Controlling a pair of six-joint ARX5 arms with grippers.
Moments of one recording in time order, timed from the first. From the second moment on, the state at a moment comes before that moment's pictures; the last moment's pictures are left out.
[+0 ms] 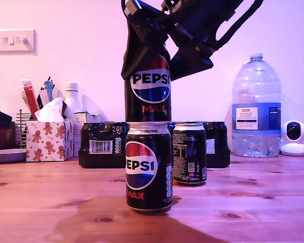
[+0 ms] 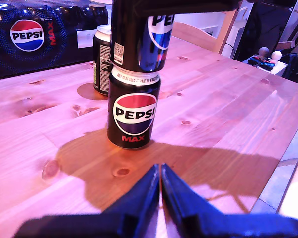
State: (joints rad) left arm -0.65 0.10 0.02 -0.18 0.28 -0.15; right arm 0.80 1.38 0.94 -0.12 -0.02 -0.05
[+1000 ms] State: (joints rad) left arm -0.65 0.10 0.02 -0.18 0.28 -0.15; right arm 0.80 1.33 1.00 -0.14 -0.02 -0.05
